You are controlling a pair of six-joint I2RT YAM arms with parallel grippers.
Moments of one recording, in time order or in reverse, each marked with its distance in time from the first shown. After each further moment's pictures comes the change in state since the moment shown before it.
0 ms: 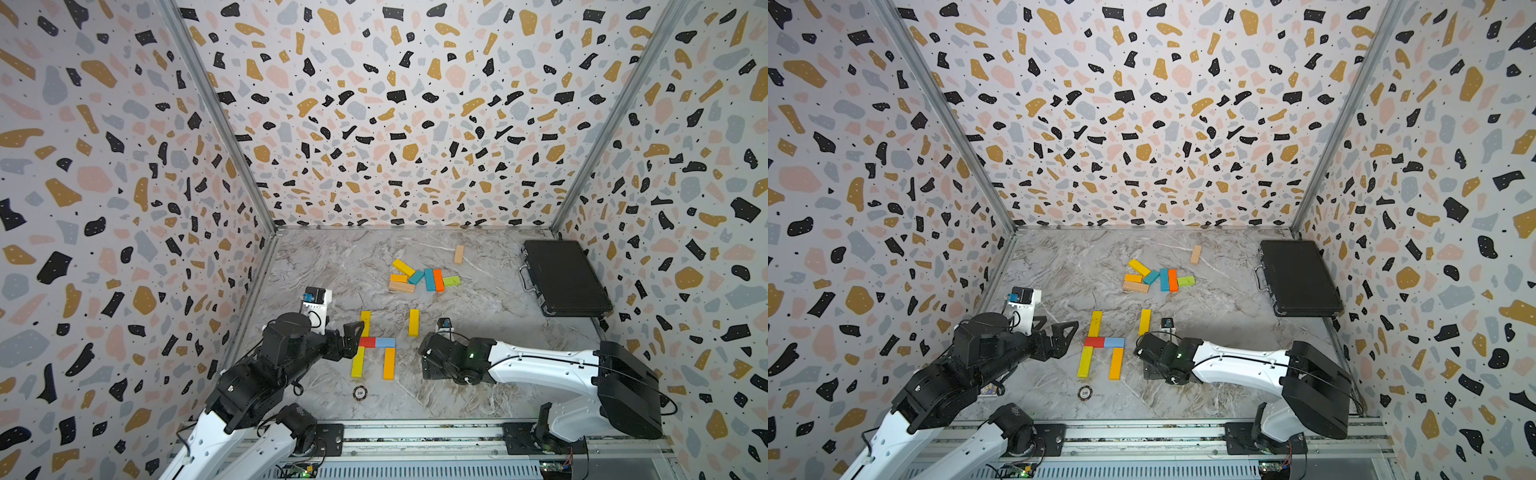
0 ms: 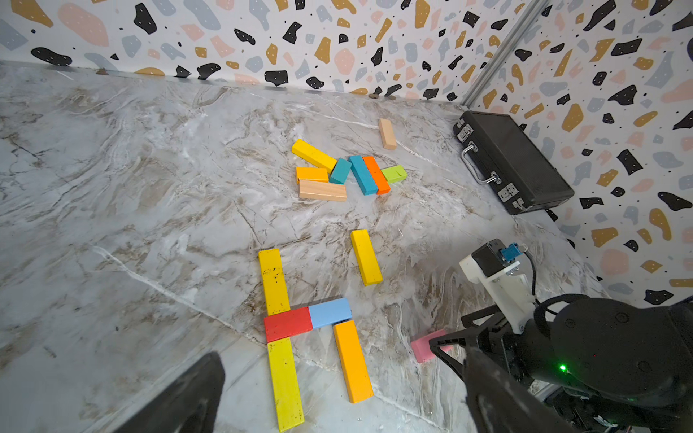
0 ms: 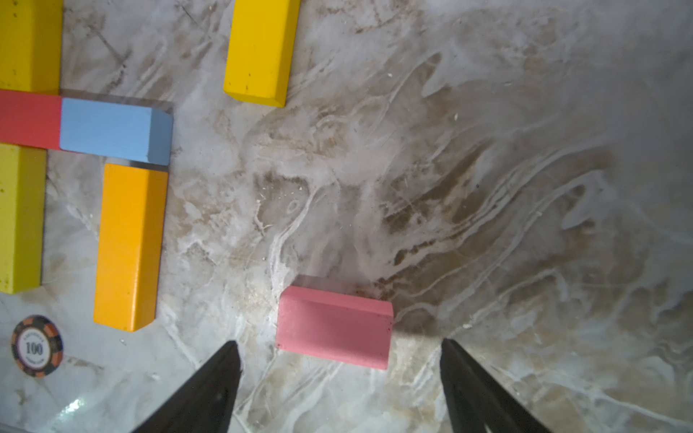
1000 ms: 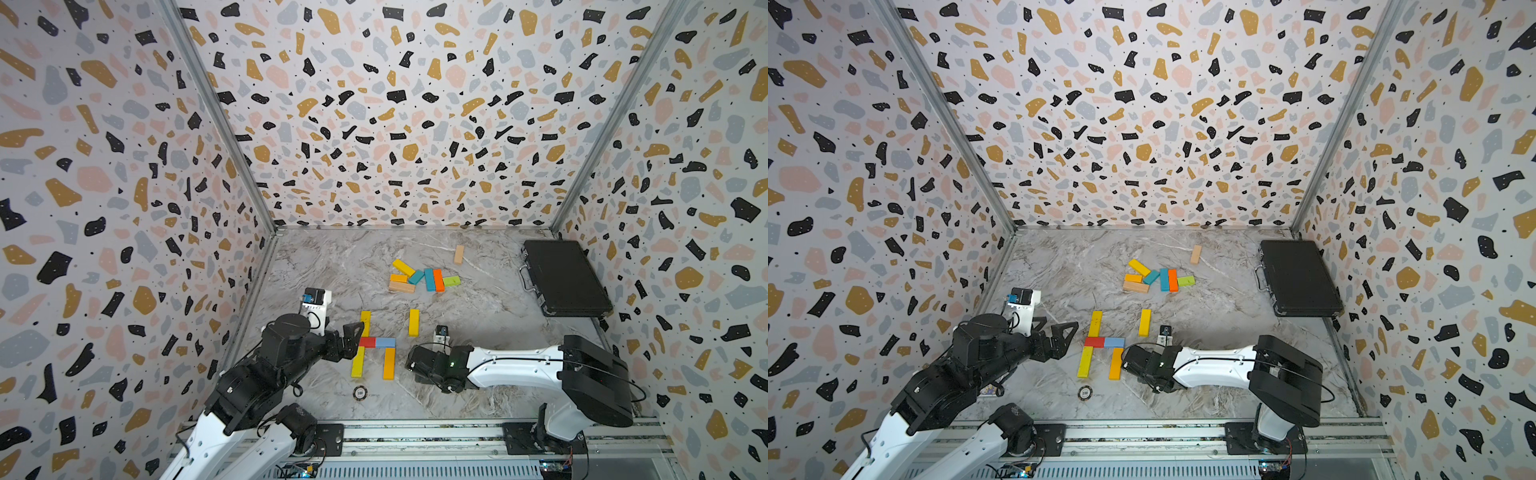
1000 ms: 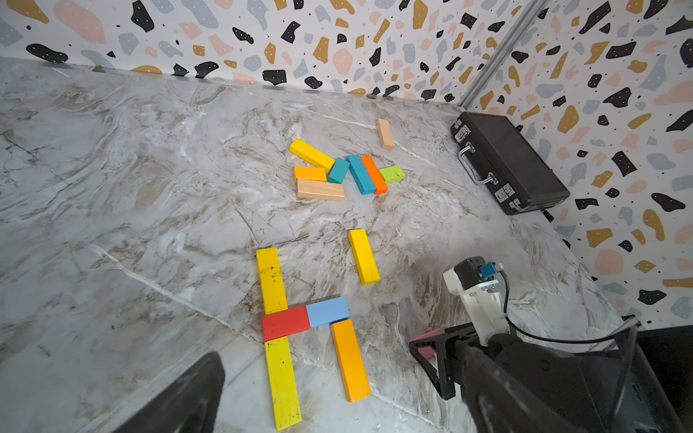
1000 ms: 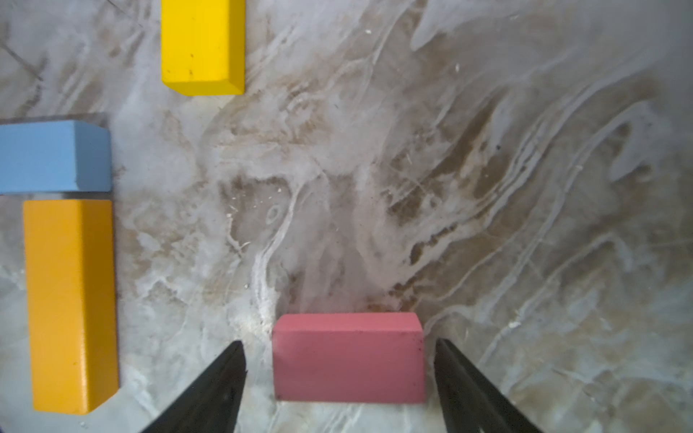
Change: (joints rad) left arm 0.000 -0.005 -0.005 0.000 0.004 -0.007; right arm 0.061 0.154 0.026 0.020 0.088 0.224
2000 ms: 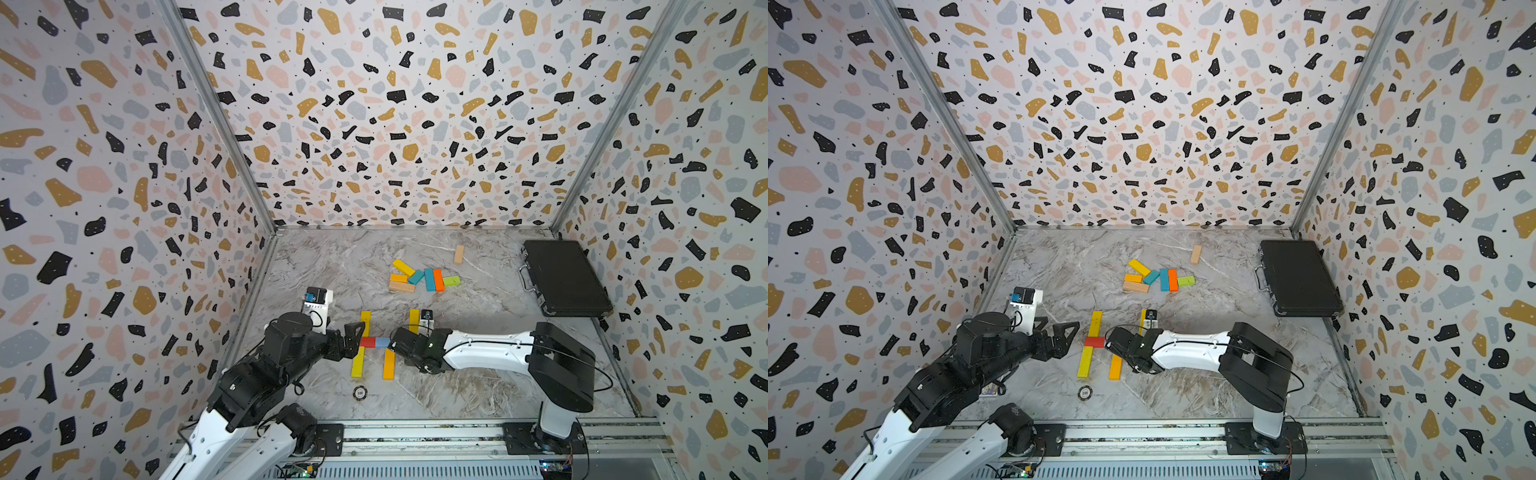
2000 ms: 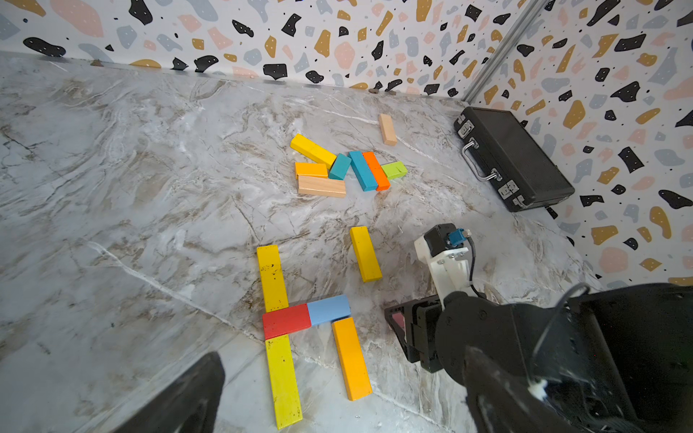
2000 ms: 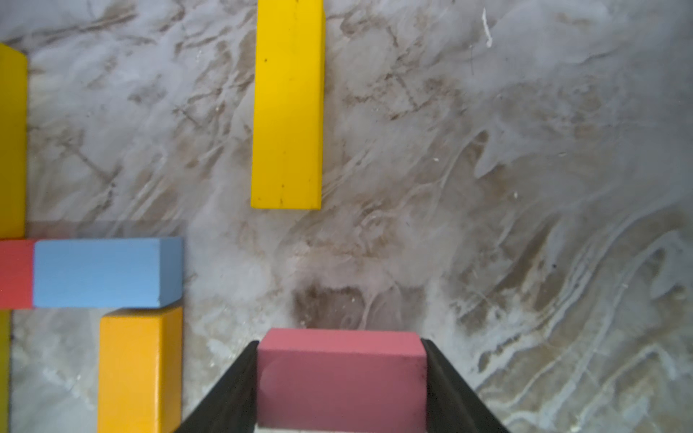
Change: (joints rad) left arm 0.000 0.016 0.000 0.000 0.000 0.000; right arm -0.079 0.194 0.253 -0.046 0.064 -0.109
